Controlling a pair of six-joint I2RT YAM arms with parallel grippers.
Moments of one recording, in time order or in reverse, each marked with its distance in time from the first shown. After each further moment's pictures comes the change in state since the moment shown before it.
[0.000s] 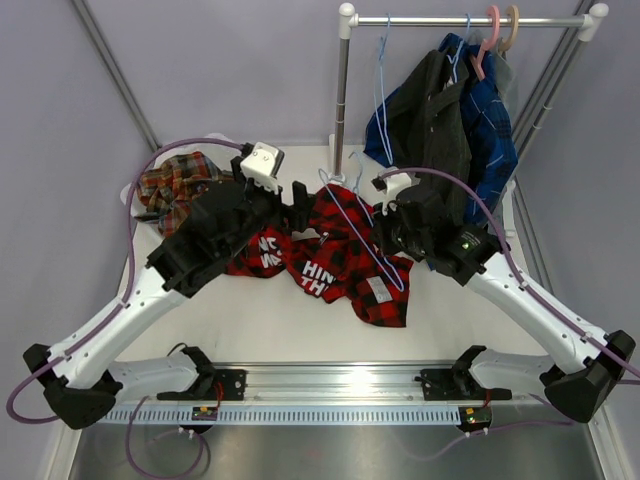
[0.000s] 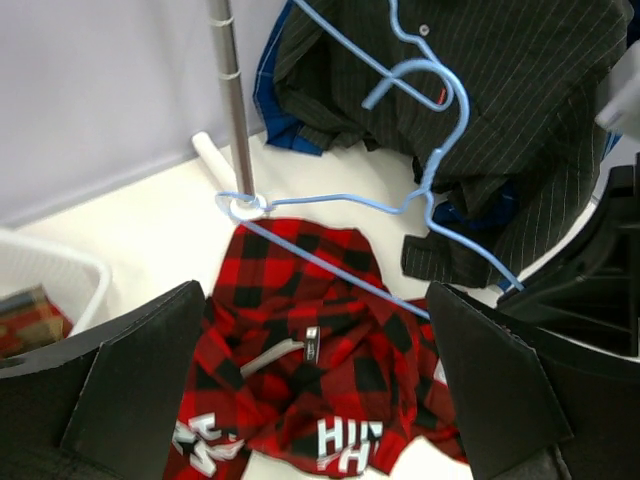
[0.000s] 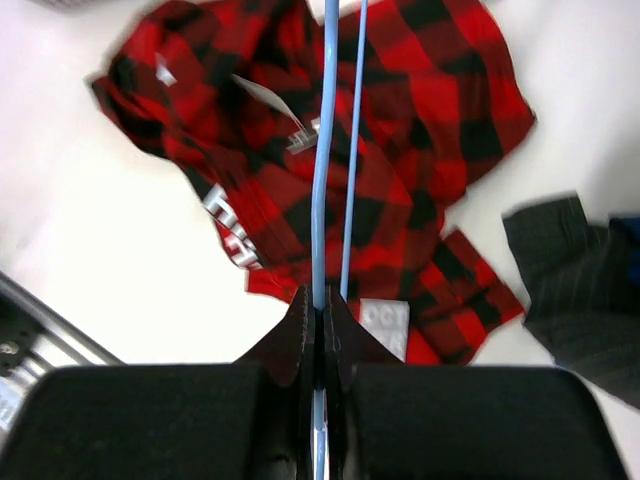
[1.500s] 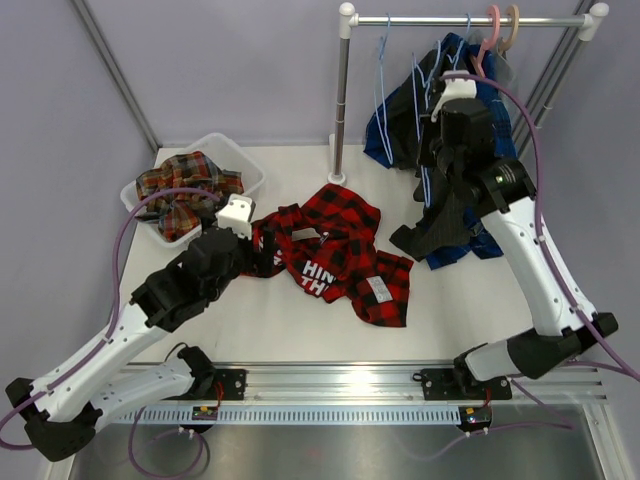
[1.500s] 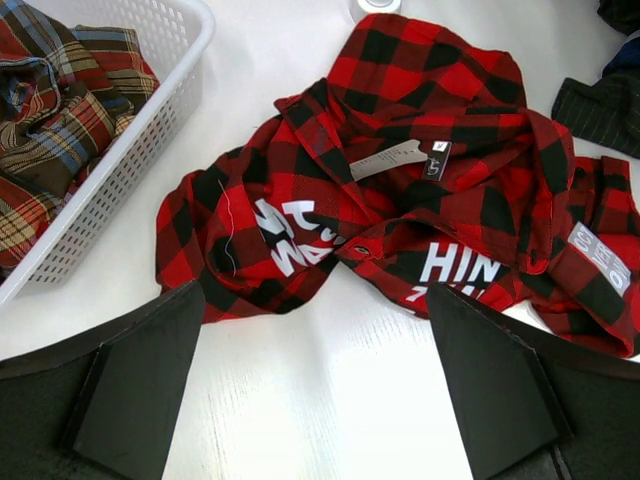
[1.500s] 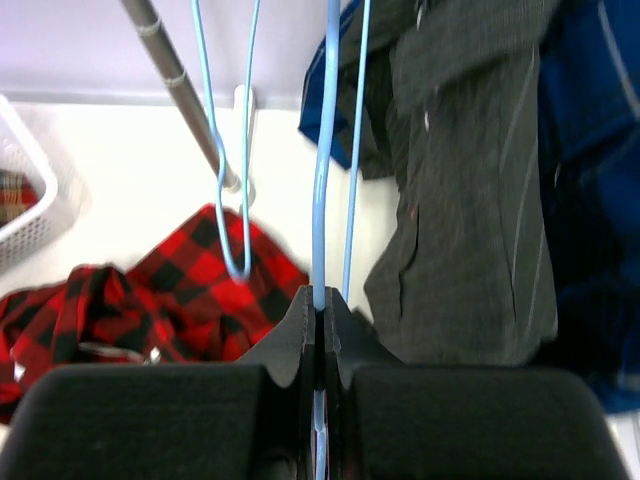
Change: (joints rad) left arm 0.002 -0.303 -0.342 -0.291 -0.235 -0.154; right arm -0.268 0.221 0.527 -0.116 0.289 -0.048
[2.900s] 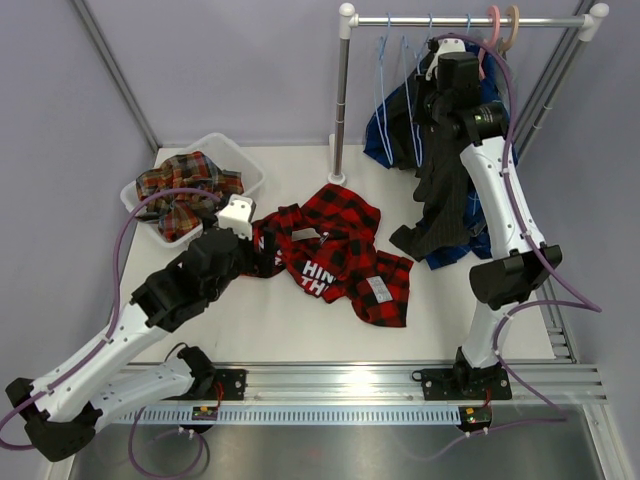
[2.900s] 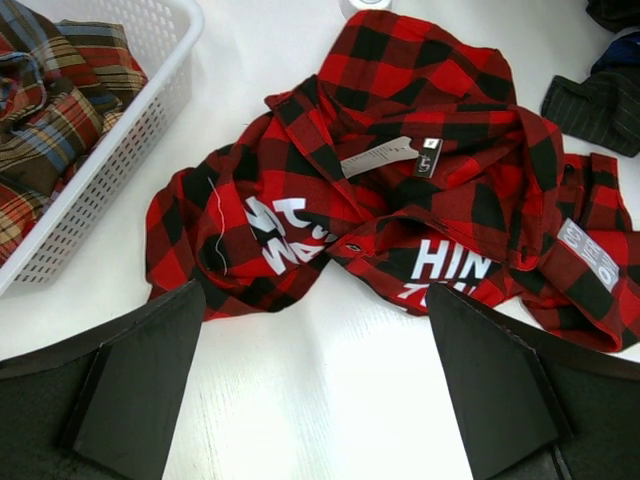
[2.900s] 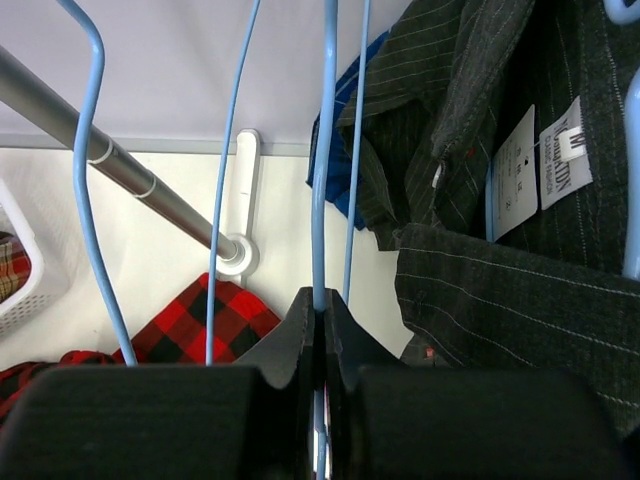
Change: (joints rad) left arm 0.000 0.000 -0.003 0.000 0.015 -0.012; right arm -0.188 0.504 0.523 -0.061 -0.231 -0.018
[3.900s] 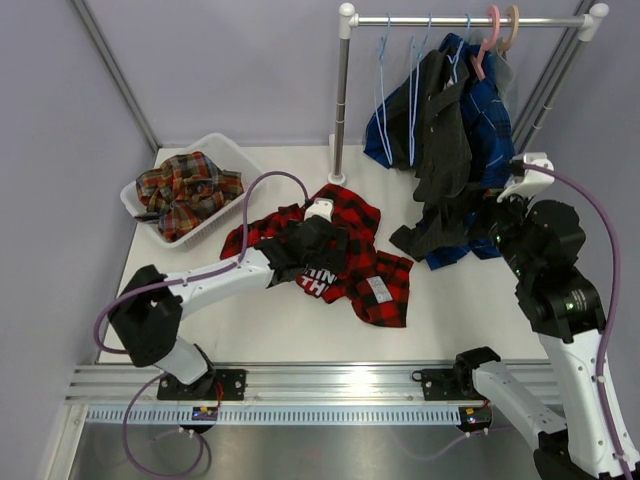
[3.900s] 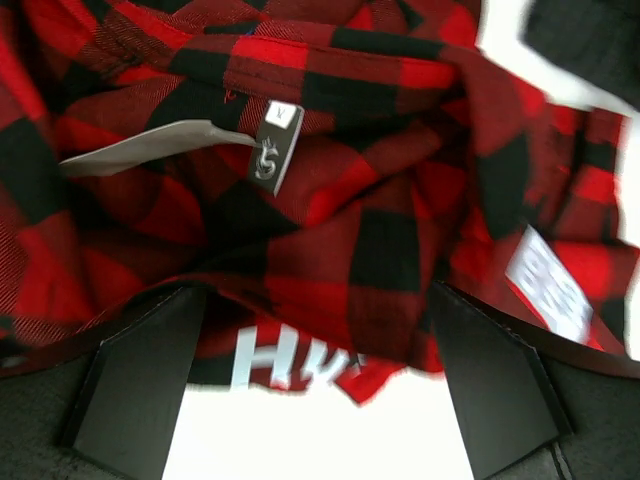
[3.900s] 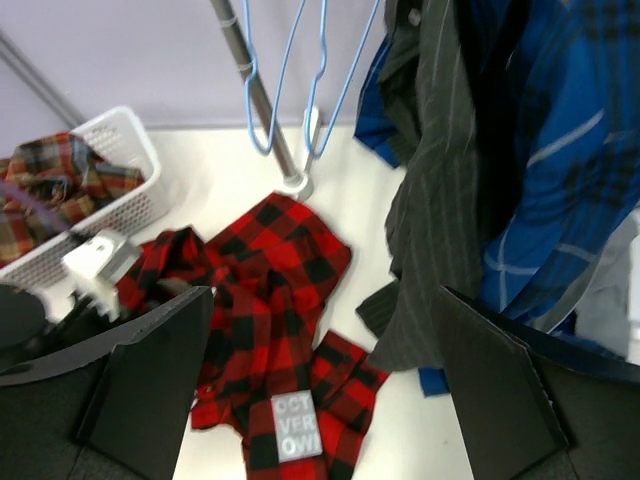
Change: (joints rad) left arm -0.078 0.703 0.091 0.294 0.100 -0.262; right arm 0.000 -1.097 -1.009 0.185 -0.087 0.066
